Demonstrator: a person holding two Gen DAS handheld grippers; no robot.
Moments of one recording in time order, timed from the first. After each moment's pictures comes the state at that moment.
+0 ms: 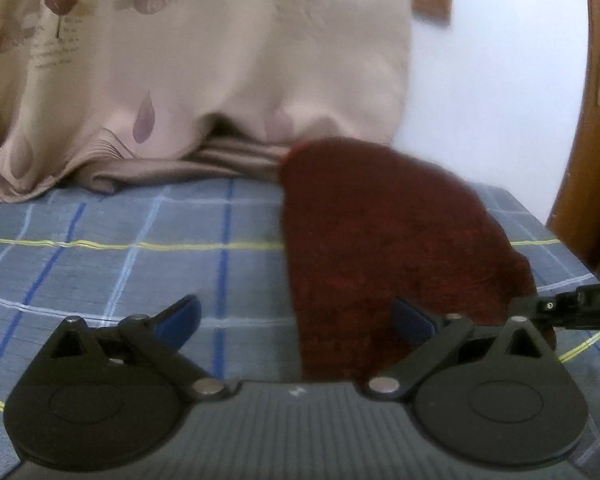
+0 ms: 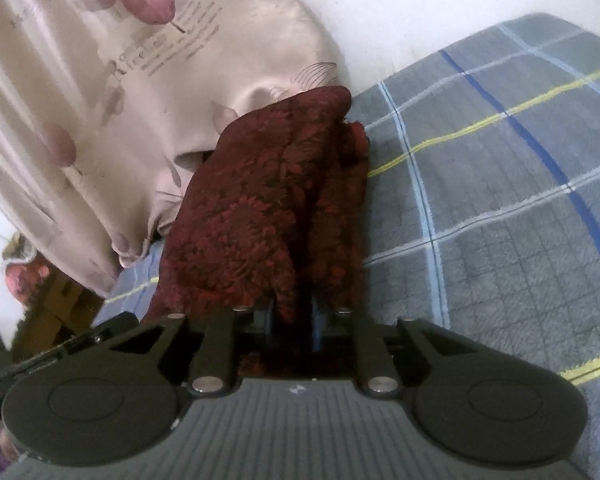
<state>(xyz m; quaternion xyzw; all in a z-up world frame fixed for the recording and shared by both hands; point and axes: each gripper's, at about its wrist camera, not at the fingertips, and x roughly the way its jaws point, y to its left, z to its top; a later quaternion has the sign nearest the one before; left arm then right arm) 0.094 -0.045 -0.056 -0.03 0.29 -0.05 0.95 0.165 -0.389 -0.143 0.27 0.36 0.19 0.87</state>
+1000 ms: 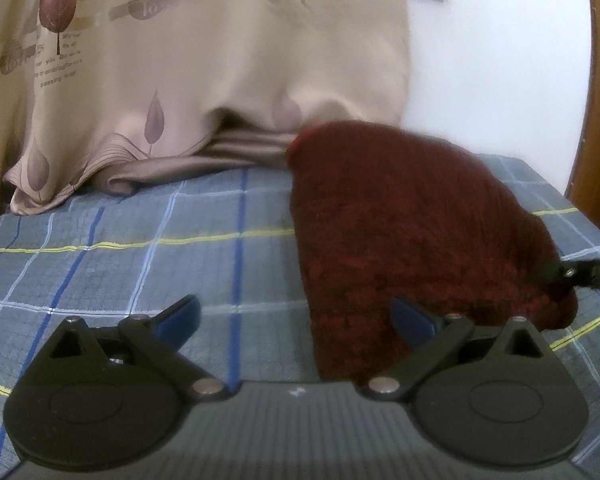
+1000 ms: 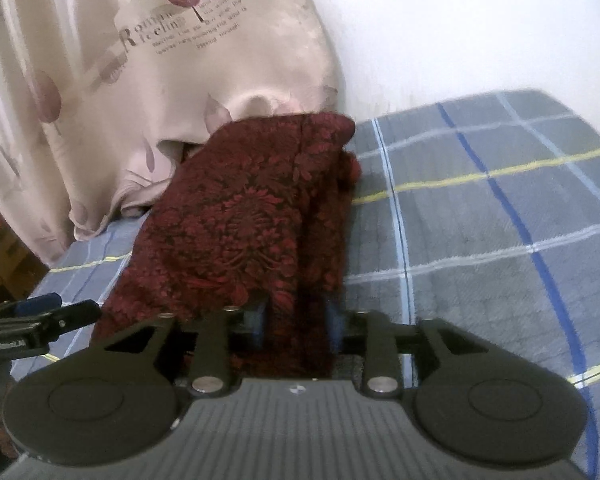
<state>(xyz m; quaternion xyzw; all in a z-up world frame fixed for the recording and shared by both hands) 0.087 -0.059 -0.049 0.02 0.32 -0.02 0.95 0.146 -0.369 -0.124 0.16 0.34 0.14 0.92</state>
